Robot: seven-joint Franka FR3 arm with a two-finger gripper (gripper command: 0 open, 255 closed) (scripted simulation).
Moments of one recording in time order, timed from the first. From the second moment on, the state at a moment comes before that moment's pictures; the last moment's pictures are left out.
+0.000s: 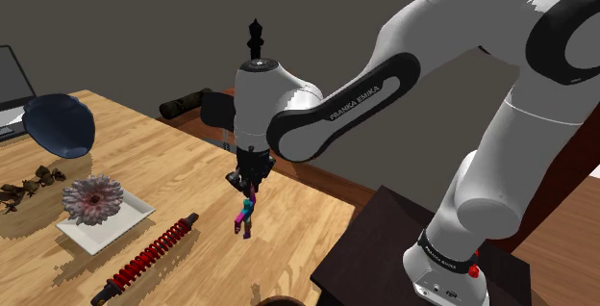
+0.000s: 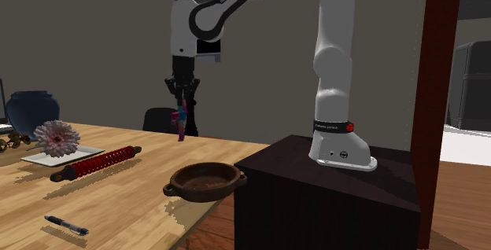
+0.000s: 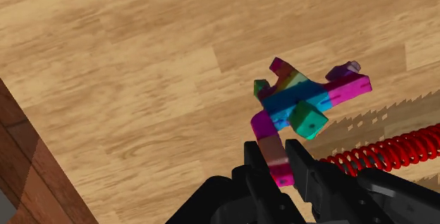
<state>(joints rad) 0.08 0.01 0.49 -2.27 -0.10 2.35 0.72</state>
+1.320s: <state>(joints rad) 0.25 -0.35 0.61 -2.37 0.13 2.13 0.84</state>
